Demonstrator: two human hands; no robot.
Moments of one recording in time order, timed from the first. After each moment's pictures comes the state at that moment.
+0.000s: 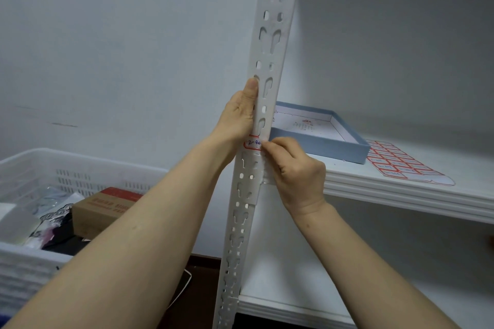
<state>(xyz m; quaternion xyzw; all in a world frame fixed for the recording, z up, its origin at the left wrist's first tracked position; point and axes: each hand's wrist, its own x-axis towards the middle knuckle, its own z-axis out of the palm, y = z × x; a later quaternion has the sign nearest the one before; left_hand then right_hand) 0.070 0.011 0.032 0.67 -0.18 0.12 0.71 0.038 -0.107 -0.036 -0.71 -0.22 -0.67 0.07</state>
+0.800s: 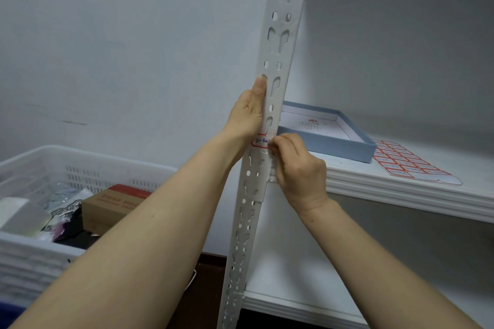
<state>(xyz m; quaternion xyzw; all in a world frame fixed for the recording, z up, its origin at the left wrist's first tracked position) 0.069 0.009 0.034 0.67 -0.17 0.13 0.71 0.043 -0.105 -0.040 -0.74 -0.20 -0.65 0.05</state>
